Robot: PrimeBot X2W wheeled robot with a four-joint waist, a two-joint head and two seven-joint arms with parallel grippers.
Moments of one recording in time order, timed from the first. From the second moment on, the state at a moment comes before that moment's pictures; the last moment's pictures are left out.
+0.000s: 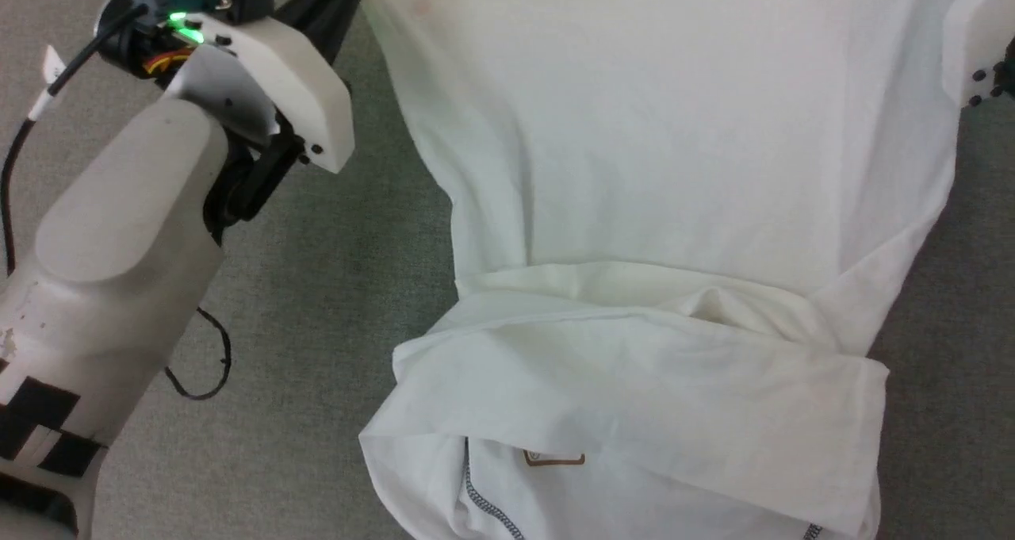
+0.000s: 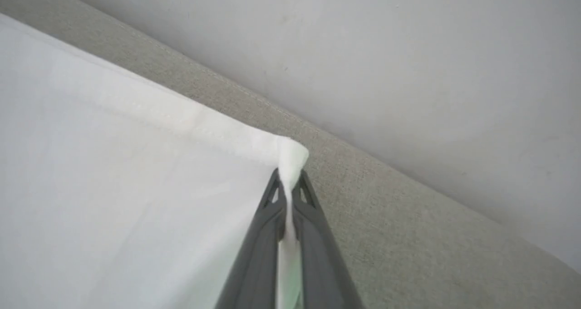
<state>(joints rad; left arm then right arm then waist) -1.05 0.50 -0.78 0.43 -0.74 -0.02 0.02 -1.15 -0.54 0.62 0.79 0.51 0.13 0.19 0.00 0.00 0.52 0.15</state>
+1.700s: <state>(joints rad) -0.20 0.96 -1.05 -0.12 -0.79 0.14 0.13 -0.08 -0.88 0.69 -0.08 0.86 0.13 0.37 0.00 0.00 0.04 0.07</state>
